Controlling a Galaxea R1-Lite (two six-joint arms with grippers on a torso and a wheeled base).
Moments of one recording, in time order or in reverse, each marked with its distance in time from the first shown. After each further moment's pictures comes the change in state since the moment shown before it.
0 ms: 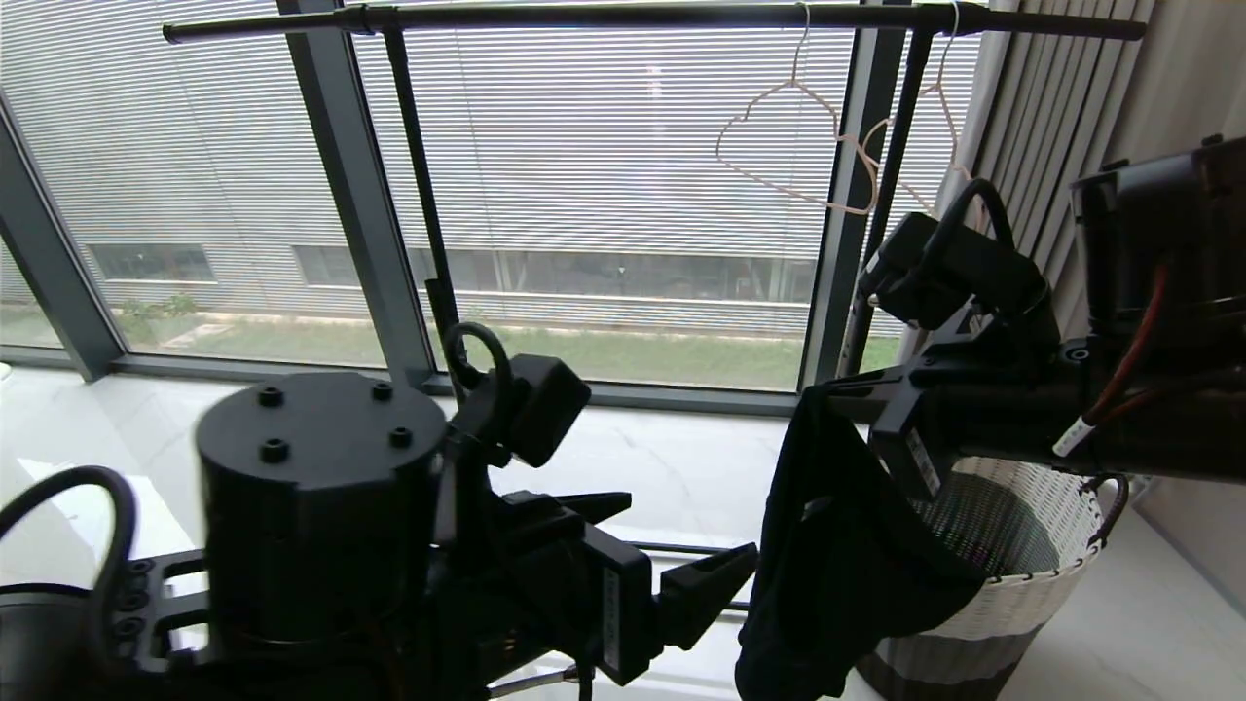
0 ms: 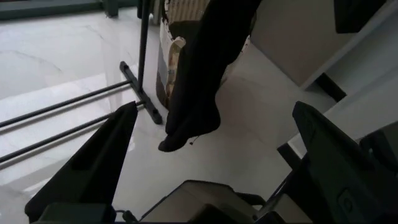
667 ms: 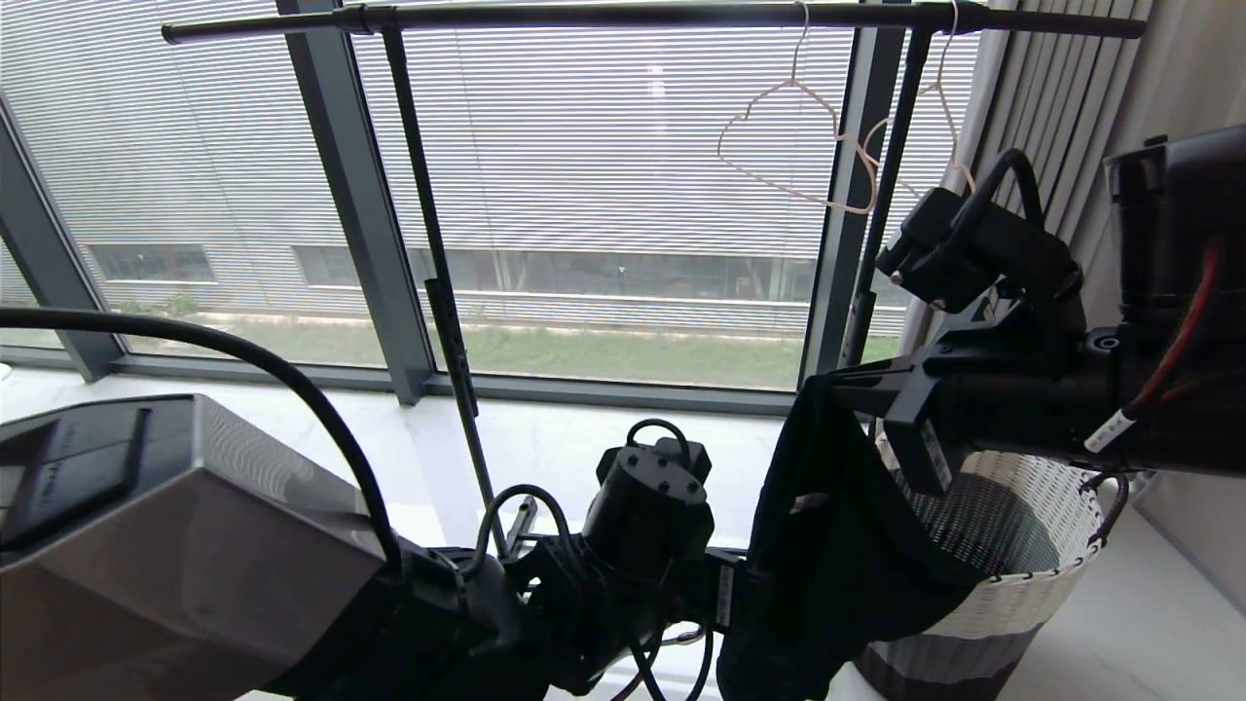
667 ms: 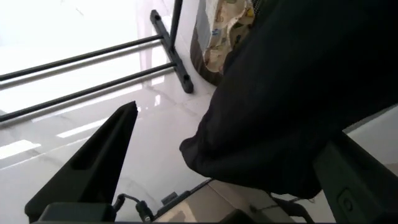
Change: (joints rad) left arm 0.068 0.504 -0.181 -0.084 0.096 -0.018; right arm 0.021 -0.024 -0.007 0.000 0.001 0.022
